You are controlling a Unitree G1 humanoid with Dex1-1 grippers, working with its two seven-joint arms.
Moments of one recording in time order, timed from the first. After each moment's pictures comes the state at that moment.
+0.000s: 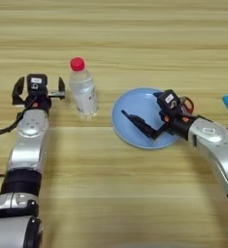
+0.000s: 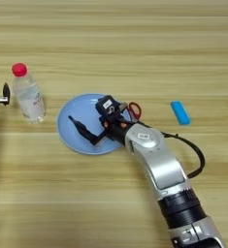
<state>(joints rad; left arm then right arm) -0.38 0.22 0.15 0.44 0.03 0.00 0.08 -0.25 -0.23 0.24 -0.08 0.10 0.38 0.50</state>
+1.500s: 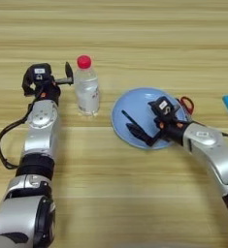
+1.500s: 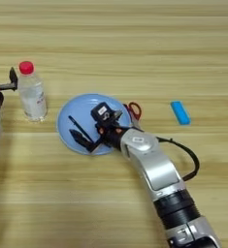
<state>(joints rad) -0.50 0.14 0.19 0.62 -0.07 -0.20 0.08 -0.25 -0.21 0.28 0.00 0.10 0.43 0.53</state>
